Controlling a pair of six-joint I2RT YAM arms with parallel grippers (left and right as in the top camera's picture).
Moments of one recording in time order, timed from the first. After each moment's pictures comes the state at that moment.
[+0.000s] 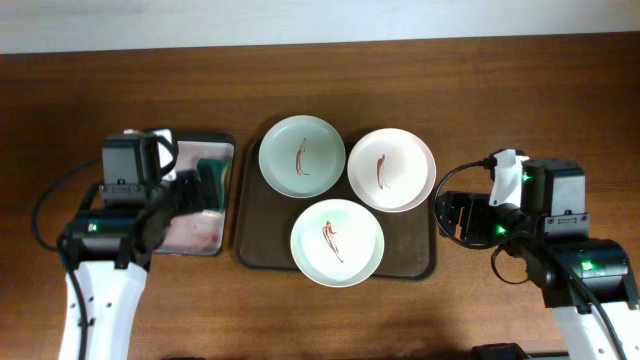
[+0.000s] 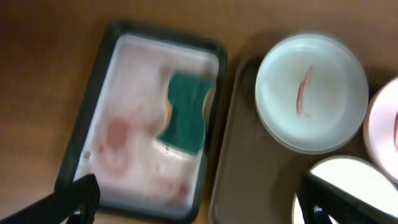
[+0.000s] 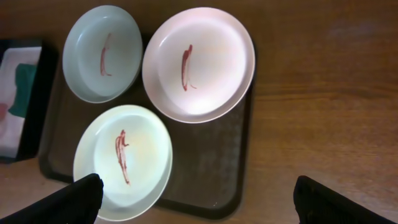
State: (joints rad) left arm -0.03 1.19 1.16 -0.87 -0.01 -0.17; right arm 0.04 0.97 1.05 -1.00 -0.23 0.19
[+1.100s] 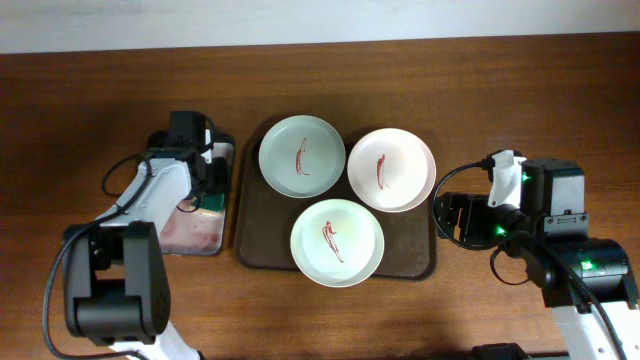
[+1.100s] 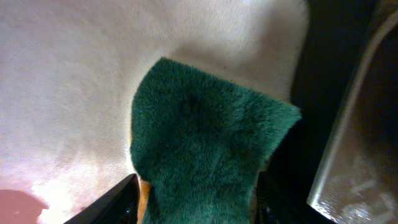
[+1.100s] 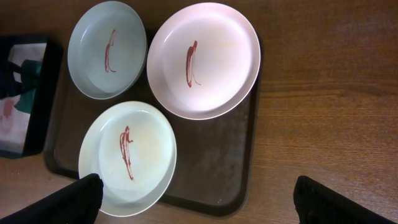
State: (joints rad) left arm -0.02 1.86 1.17 -0.57 -0.04 -0.17; right arm 0.04 0.97 1.05 -1.00 -0.25 0.19
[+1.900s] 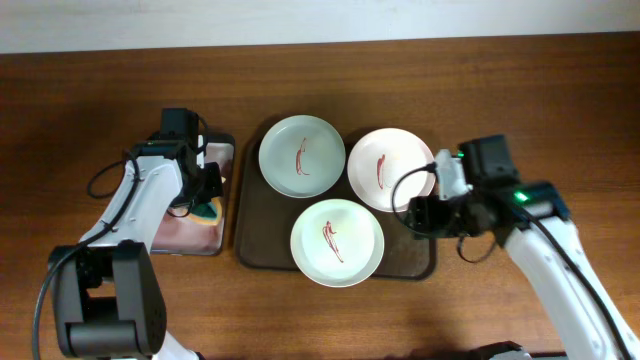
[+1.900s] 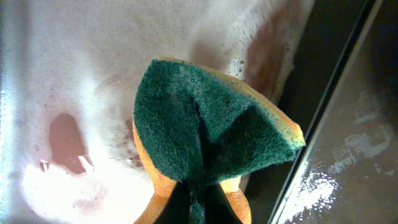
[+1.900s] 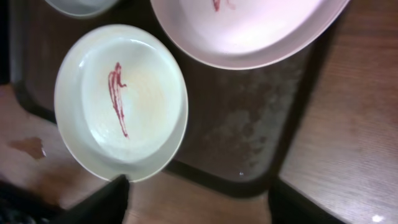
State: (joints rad) left arm -0.01 1.78 1.22 -0.82 -0.05 -0.18; right arm 0.18 1.31 1.06 -1.02 -0.29 0.14
